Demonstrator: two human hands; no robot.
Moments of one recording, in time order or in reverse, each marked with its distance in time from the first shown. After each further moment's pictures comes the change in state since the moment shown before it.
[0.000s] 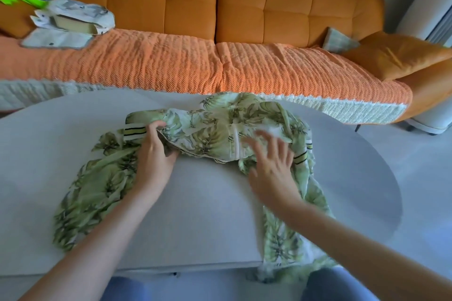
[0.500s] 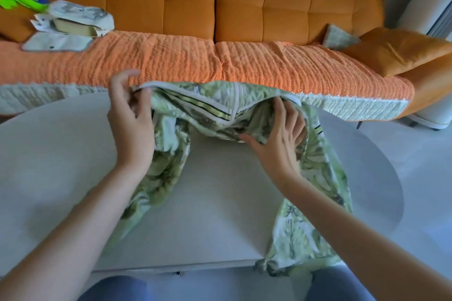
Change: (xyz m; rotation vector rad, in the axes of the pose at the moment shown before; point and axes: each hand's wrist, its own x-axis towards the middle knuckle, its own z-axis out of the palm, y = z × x) left_hand 0.028 0.077 -0.062 -0.422 0.383 0.135; right_hand 0.041 0.006 -0.011 0.254 0.193 0.280
